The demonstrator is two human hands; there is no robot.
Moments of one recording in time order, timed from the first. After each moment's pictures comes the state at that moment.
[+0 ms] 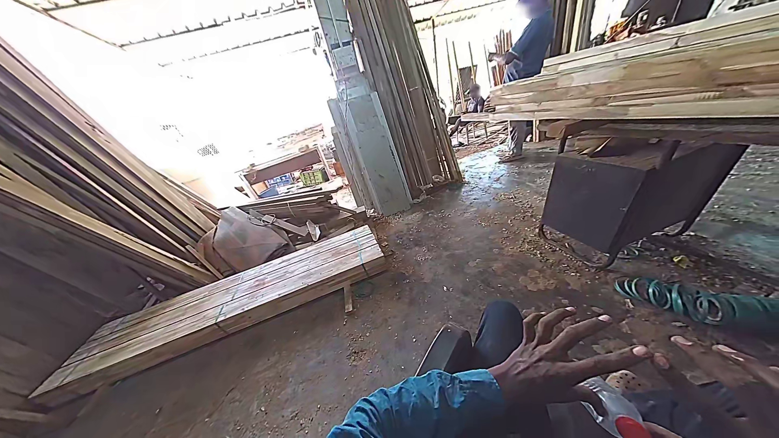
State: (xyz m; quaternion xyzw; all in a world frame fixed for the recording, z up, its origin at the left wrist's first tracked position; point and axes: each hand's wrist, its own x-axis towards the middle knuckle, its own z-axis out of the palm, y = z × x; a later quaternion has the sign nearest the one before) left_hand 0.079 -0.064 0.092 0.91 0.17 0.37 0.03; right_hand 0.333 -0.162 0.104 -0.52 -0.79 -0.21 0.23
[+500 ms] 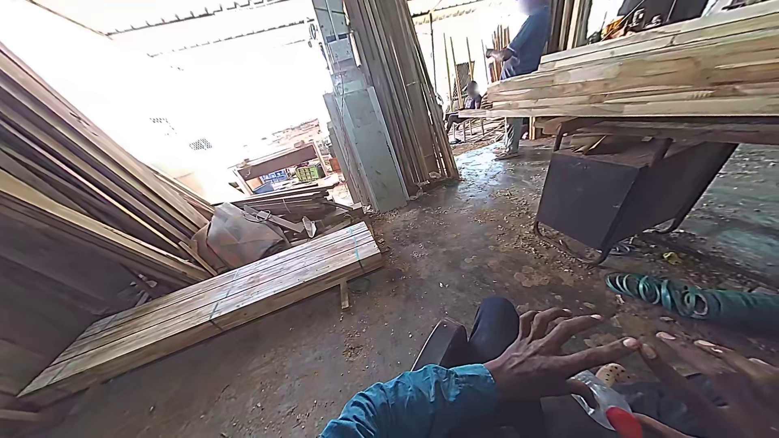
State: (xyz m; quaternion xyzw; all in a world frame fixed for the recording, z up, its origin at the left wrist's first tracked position) left_hand 0.079 -0.063 0.089 0.92 0.17 0.36 0.05; right_hand 0.333 -0.160 0.099 -0.52 -0.79 -0.22 0.23
